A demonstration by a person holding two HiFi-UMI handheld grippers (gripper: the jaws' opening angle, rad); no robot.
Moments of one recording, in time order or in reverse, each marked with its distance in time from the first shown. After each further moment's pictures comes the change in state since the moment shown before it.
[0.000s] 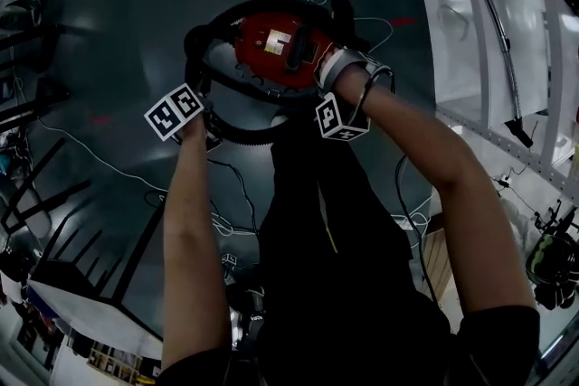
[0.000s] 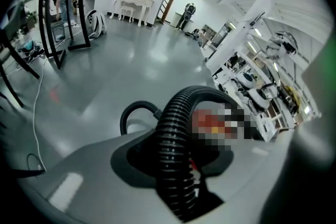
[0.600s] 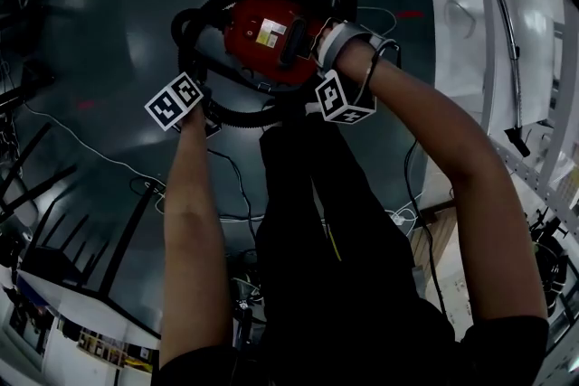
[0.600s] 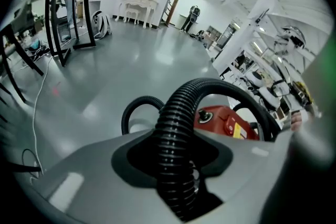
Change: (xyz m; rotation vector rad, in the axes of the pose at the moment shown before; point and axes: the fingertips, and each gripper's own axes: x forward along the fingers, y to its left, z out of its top) left arm 0.069 0.021 -0.022 -0.023 -0.029 0.067; right arm 0.048 -0.023 -0.021 -0.076 -0.084 -0.037
